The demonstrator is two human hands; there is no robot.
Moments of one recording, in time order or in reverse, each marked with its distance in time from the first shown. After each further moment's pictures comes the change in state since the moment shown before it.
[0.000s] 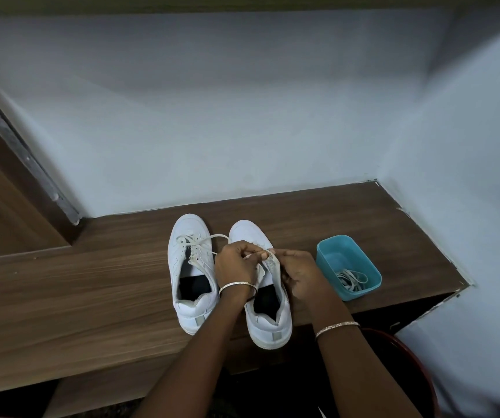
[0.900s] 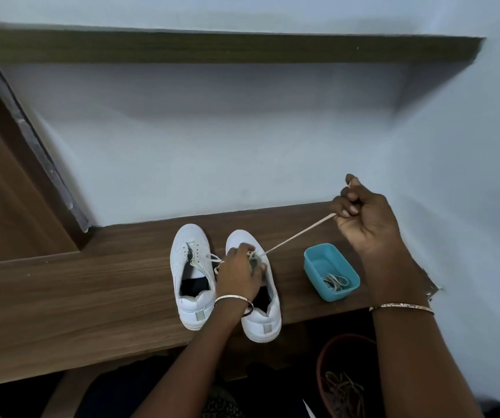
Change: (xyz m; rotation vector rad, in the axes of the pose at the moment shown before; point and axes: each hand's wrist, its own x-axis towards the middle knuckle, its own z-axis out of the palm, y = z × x) left_hand -0.036 0.014 -0.021 0.363 -0.108 0.292; right_hand -0.132 -0.169 -0.033 0.614 -0.169 -0.435
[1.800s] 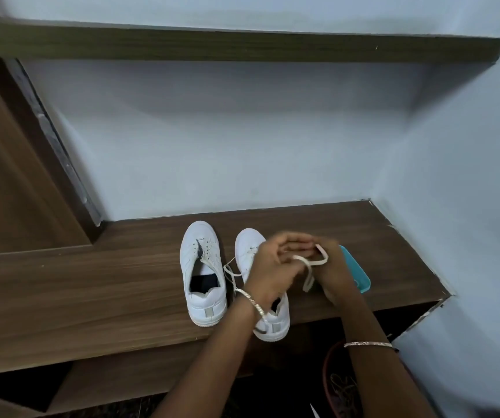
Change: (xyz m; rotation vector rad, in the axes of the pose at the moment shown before) left_hand -0.027 0.079 -0.042 -0.986 -0.270 -0.035; right_hand -0.025 0.091 -0.051 -1.259 -0.100 -0.166
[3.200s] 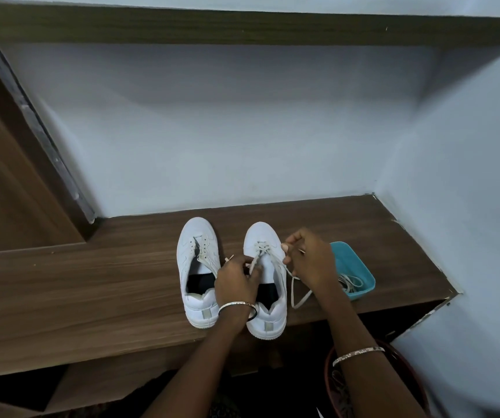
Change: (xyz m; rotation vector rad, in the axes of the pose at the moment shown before) left_hand 0.021 -0.089 -0.058 0.900 0.501 -0.052; right_hand 0.018 0.007 0.032 -0.291 0.097 0.085
